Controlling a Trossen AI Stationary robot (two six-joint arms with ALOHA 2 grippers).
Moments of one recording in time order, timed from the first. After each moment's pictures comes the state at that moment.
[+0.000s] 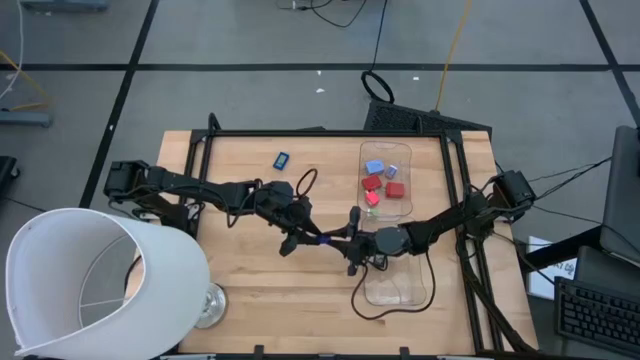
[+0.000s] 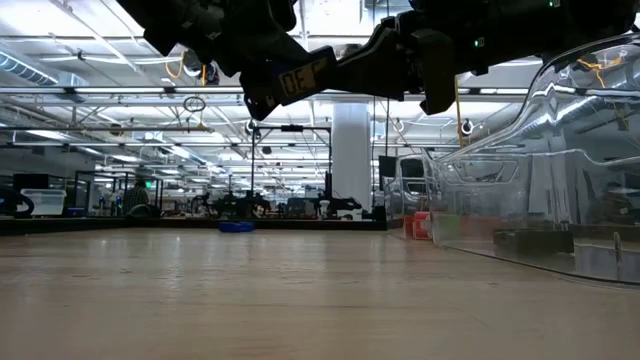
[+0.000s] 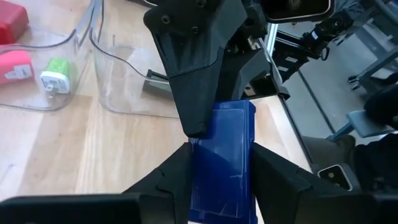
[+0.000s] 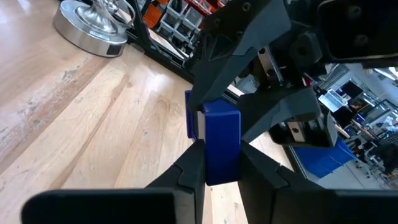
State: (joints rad) left arm 0.00 1.50 0.89 0.11 0.37 -0.26; right arm 0.32 1.68 0.73 0.80 0.44 -0.53
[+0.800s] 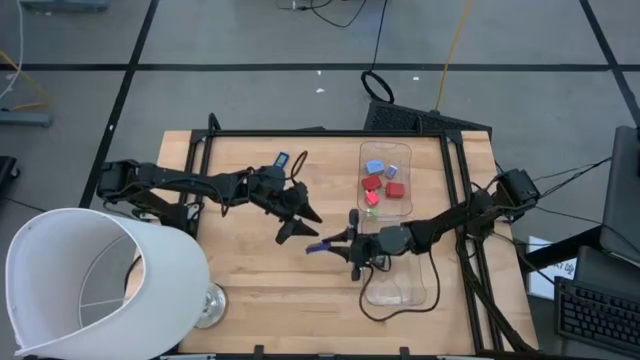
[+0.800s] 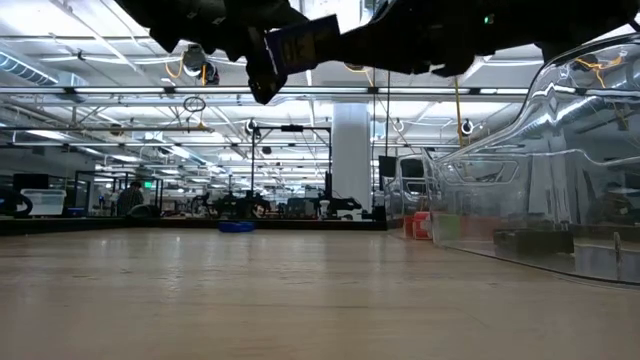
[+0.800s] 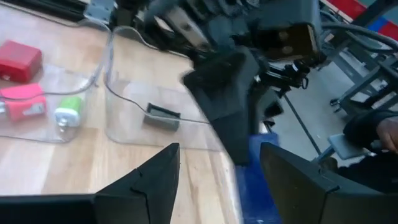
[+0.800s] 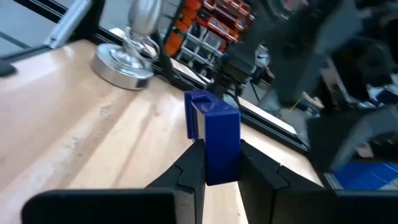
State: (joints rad) left arm 0.08 1.43 0.89 0.14 0.47 -0.27; right arm 0.32 1.64 0.73 0.78 0.33 -0.45
